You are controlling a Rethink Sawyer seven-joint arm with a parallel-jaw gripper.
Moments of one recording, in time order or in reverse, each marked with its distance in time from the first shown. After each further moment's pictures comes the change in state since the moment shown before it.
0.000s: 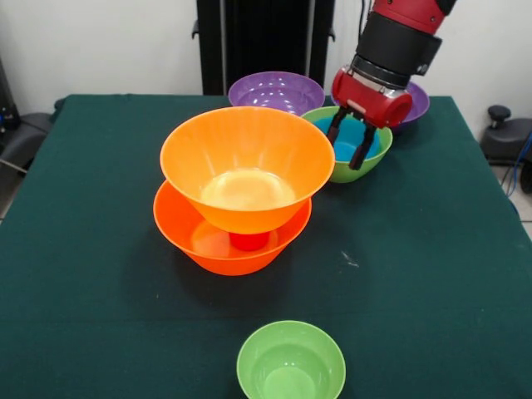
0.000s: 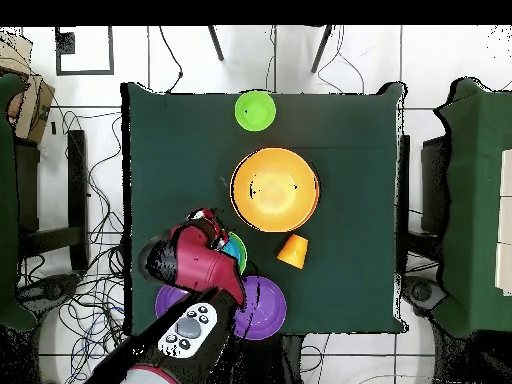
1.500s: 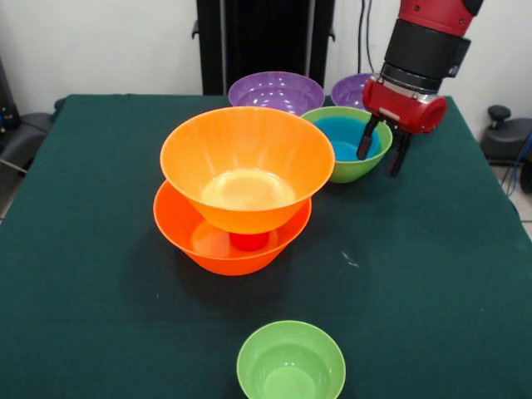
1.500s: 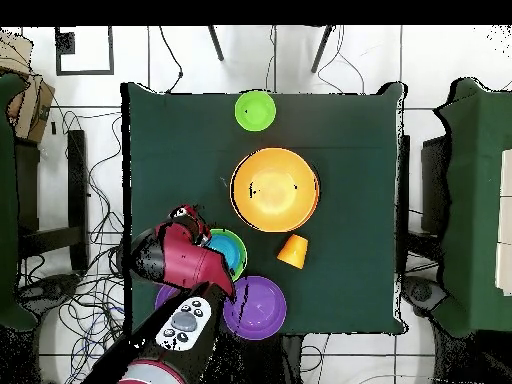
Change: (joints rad) arm -0.010 -0.031 0.087 0.000 0.000 -0.006 0.000
